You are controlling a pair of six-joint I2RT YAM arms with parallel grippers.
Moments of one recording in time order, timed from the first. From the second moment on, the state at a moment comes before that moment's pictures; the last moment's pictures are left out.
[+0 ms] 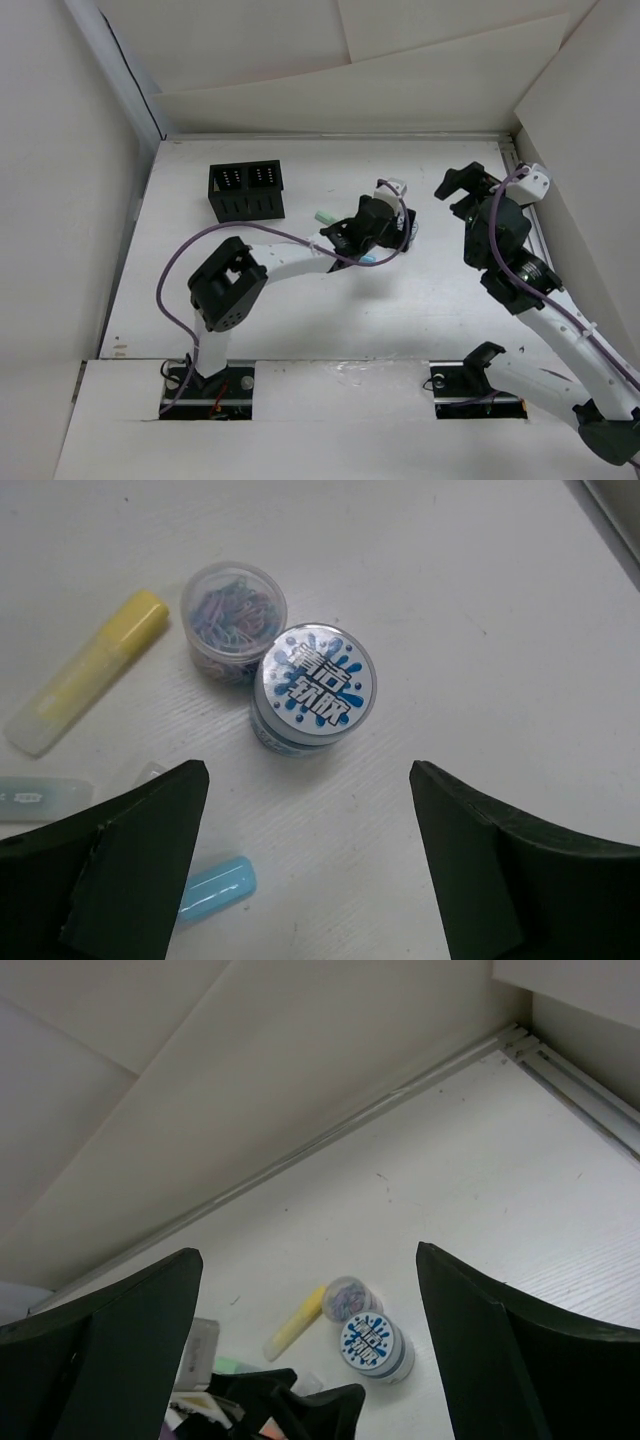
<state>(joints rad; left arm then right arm) -0.97 1.88 1.31 0.13 -0.24 -0.39 0.60 0.86 1.02 -0.21 0.87 0.51</state>
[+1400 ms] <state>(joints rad) -1.02 2.25 1.71 -0.07 -0.36 -0.30 0.57 0.86 1.00 -0.21 0.68 0.47</state>
